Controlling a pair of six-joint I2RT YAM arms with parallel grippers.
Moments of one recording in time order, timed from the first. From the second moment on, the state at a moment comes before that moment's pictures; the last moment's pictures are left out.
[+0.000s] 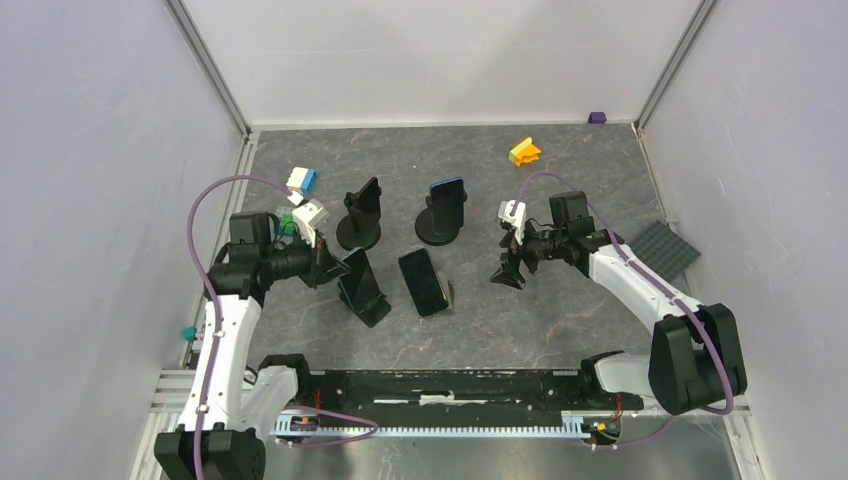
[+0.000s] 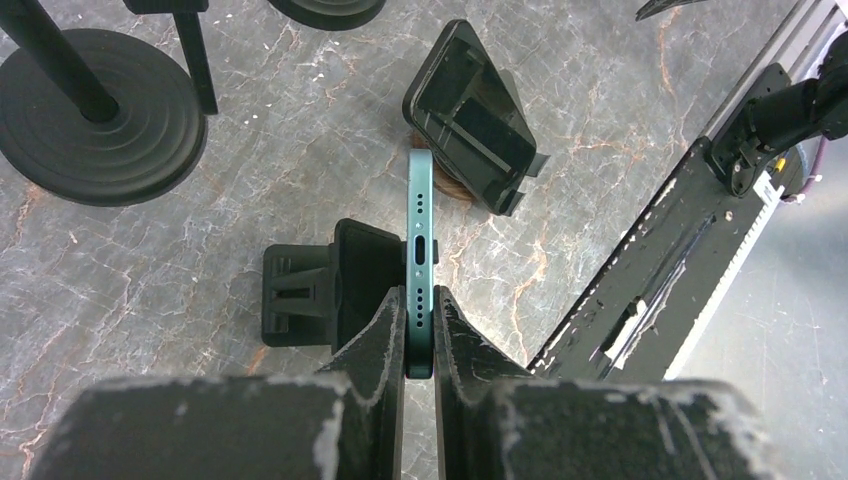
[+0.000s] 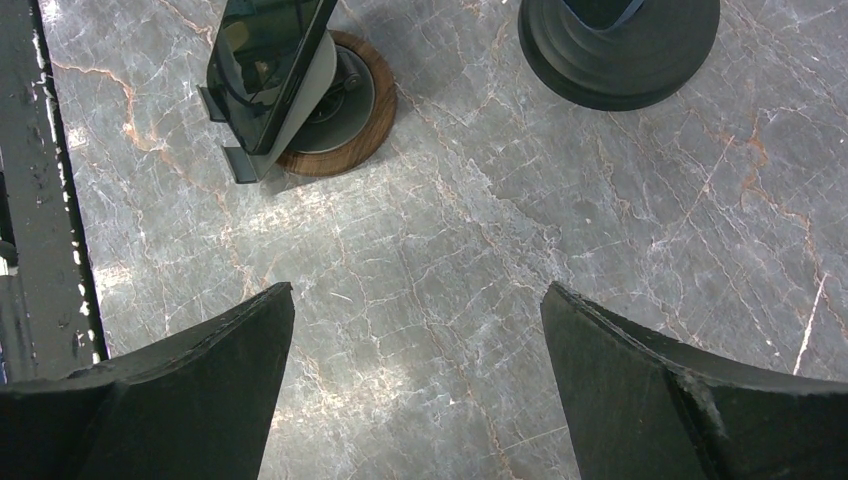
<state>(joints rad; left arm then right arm) 0.06 0.86 0.84 -0.82 0.86 0.30 0.27 1.29 0.77 -0.35 -0.82 -0.66</state>
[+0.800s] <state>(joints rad) 0.06 0.84 0.78 -0.78 0.86 0.40 0.33 1.34 0.77 -0.35 -0.79 -0.65</state>
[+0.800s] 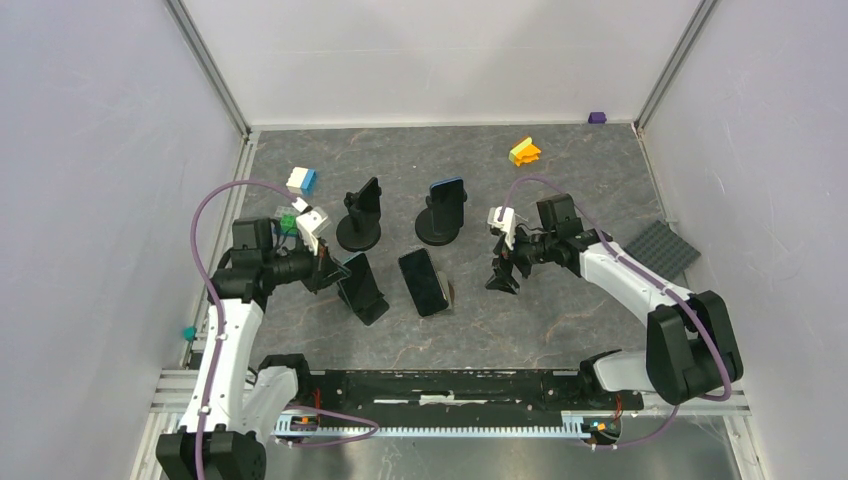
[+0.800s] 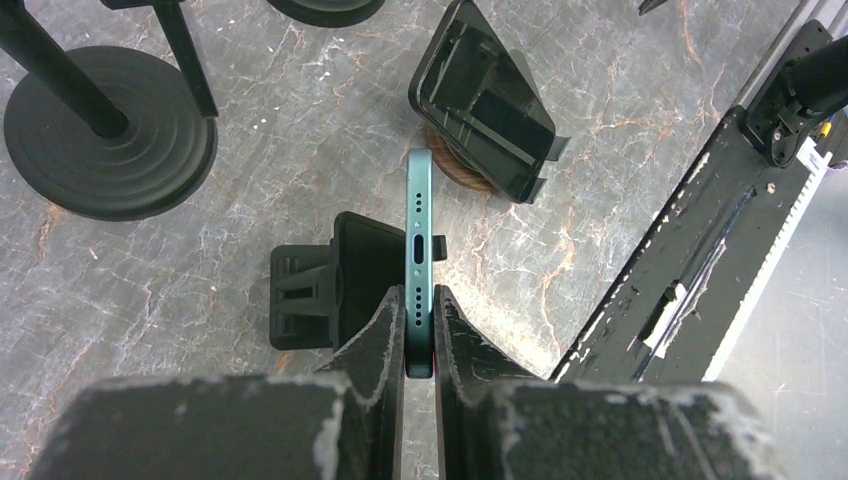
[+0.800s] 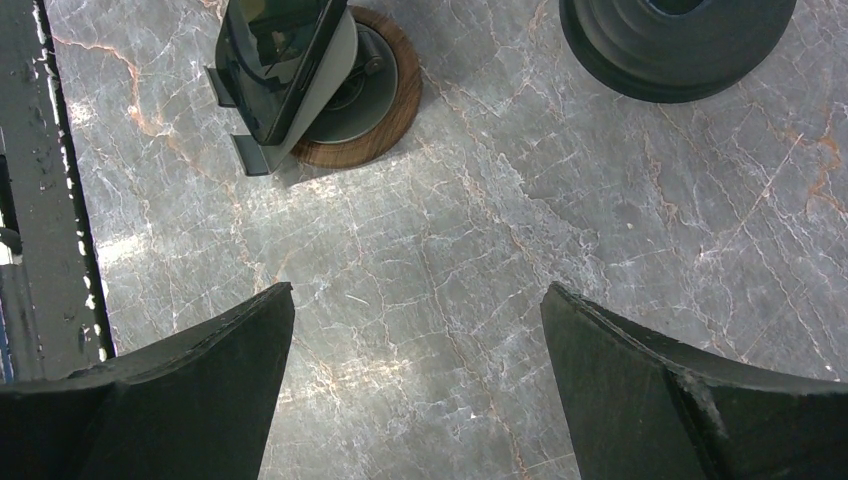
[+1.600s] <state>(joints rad) 0.06 0.82 0.74 -0.72 0.80 0.42 0.35 1.36 0.77 -0.35 -0.77 -0.65</state>
